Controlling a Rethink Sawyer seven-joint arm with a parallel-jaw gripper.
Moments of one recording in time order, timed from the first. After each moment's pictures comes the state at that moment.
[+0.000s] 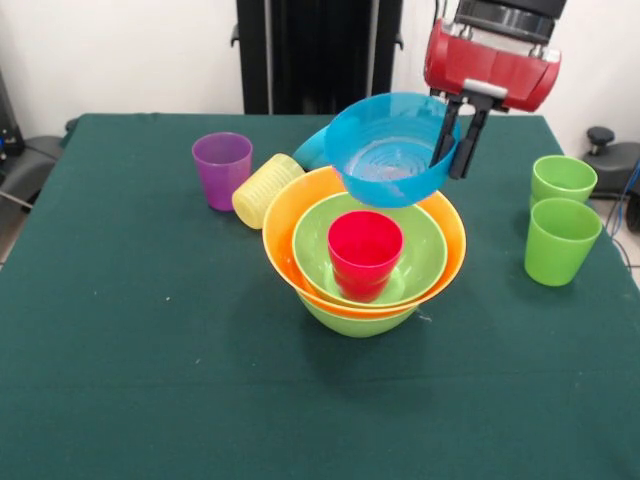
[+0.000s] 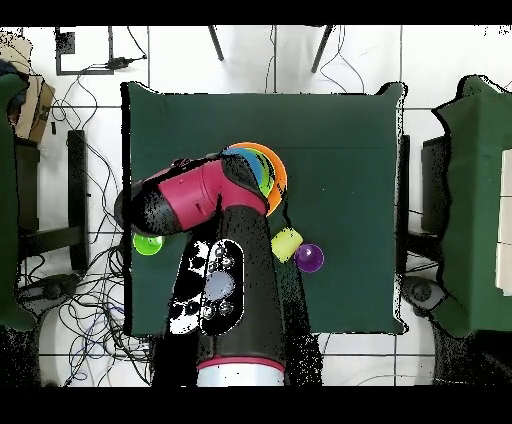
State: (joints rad) arm 0.02 -0.72 -0.01 1.47 -0.47 0.52 2.30
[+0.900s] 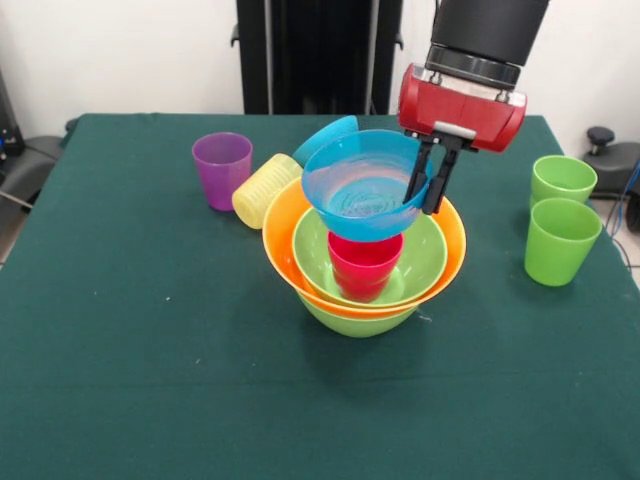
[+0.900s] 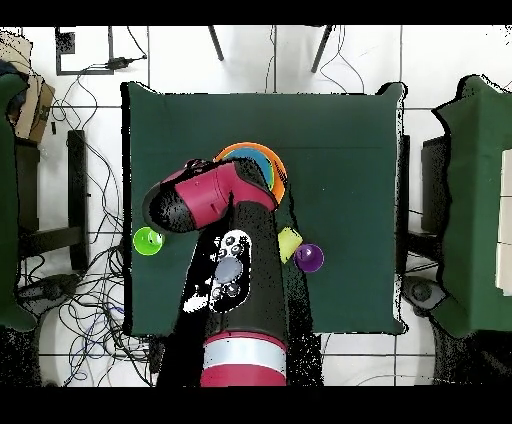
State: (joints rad) arm 0.02 -0.64 -0.06 1.45 -0.47 0.44 2.30
